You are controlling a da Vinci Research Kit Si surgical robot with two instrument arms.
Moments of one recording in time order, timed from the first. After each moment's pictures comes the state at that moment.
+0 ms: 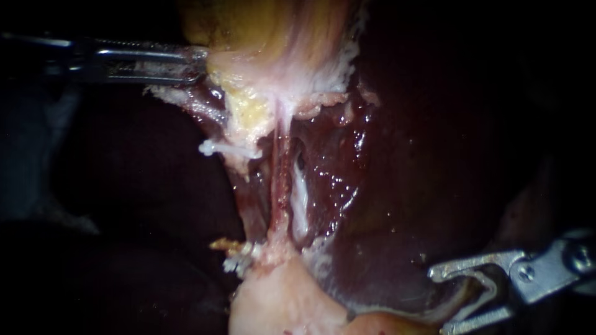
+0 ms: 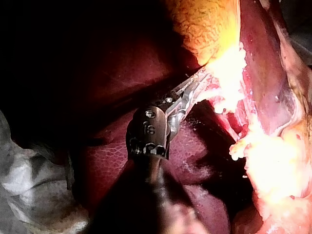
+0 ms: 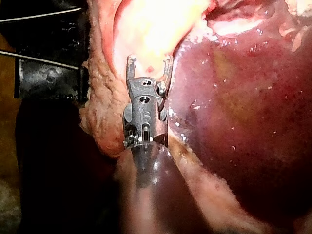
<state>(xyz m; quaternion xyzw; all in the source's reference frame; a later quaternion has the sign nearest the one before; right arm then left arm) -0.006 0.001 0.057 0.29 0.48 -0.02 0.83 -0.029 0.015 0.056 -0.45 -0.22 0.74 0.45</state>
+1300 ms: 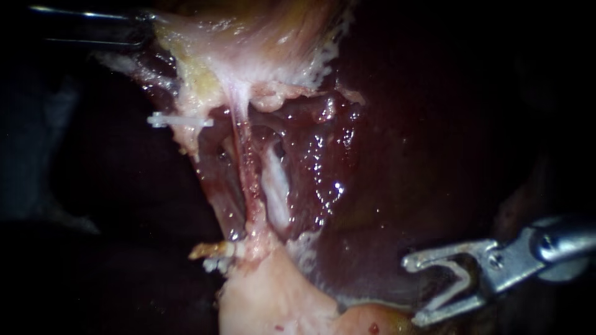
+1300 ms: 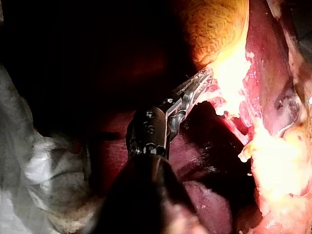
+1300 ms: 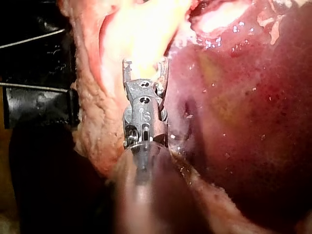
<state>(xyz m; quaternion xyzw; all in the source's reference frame) 0.000 0.003 0.059 0.31 0.47 0.03 0.83 -0.022 0.018 0.050 -0.46 -0.21 0.73 0.47</state>
